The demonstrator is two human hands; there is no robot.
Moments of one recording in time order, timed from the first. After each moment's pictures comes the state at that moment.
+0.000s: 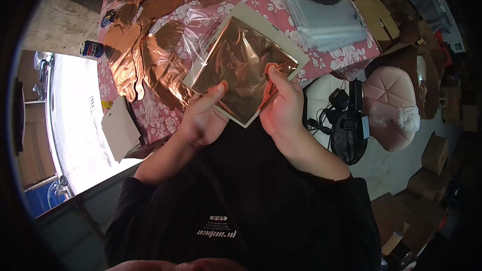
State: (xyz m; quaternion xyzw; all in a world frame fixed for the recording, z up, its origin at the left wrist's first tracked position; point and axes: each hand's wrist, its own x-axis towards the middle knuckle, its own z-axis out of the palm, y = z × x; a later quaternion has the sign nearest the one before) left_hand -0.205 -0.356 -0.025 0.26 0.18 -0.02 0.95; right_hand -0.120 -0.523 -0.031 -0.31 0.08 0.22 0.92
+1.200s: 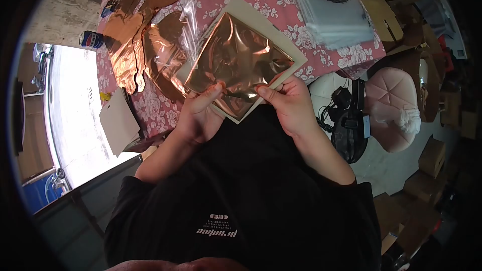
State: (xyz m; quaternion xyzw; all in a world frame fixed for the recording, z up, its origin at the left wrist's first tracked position) left_hand -0.222 -0.343 -0.022 0.27 0.20 0.00 0.94; right_hand -0.116 -0.559 -0.068 -0.46 -0.13 0.33 0.81
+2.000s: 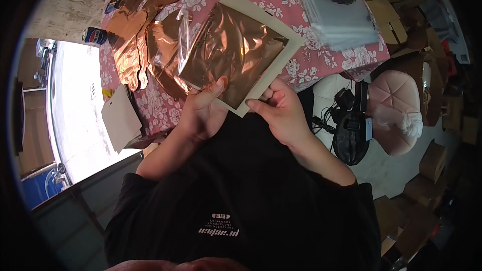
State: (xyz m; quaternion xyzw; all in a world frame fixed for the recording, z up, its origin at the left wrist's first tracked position) left_hand -0.215 -0.349 -0.019 0.33 0.16 0.05 0.93; right_hand -0.142 -0.533 -0.037 -0.45 -0.09 0.36 0.81
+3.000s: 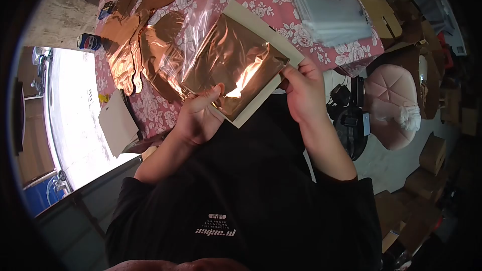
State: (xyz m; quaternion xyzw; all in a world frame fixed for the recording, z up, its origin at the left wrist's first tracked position) left_hand -0.223 -0.343 -0.016 0.23 0.26 -0.07 0.94; right_hand -0.087 -0.564 -0.054 -0.45 -0.06 0.24 0.86
